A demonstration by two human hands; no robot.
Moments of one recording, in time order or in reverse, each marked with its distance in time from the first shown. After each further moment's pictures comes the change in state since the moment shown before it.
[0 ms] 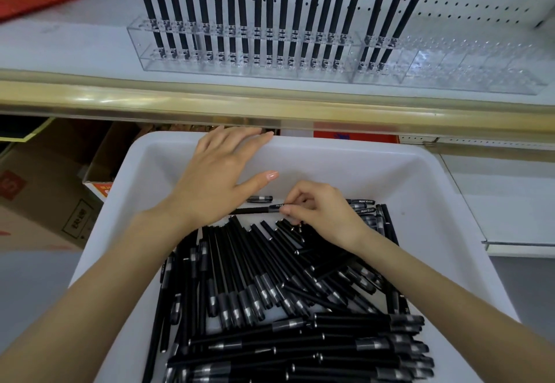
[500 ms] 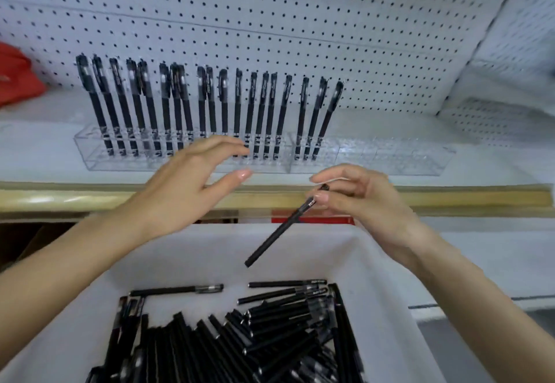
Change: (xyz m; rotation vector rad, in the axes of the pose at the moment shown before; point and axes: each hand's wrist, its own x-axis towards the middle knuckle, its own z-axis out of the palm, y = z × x) left_hand 0.092 0.038 -0.072 -0.180 0.042 0.068; right_hand -0.020 -0.074 -0.150 0.399 0.264 -0.093
